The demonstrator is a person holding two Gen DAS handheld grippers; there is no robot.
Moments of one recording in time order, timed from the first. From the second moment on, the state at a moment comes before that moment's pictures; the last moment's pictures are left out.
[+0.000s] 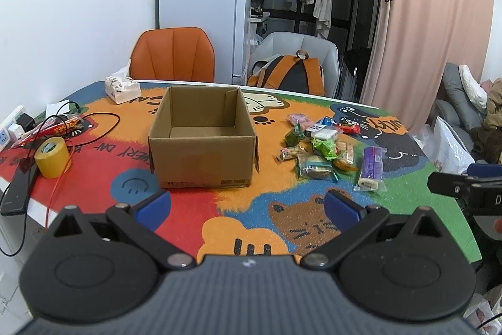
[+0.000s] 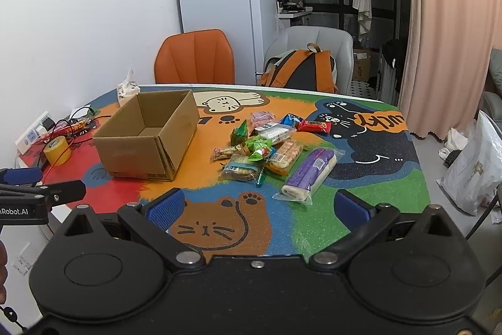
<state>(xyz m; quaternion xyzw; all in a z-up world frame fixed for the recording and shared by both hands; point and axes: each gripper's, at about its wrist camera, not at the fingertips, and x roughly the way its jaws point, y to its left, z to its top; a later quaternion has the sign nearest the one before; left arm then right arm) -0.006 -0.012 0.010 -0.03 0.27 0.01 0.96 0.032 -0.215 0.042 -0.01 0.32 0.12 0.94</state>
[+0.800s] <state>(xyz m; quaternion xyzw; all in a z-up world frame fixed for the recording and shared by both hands) -0.005 -0.014 0.009 -0.03 0.28 0.01 0.96 0.031 -0.215 0.043 -0.01 0.32 0.12 0.94</state>
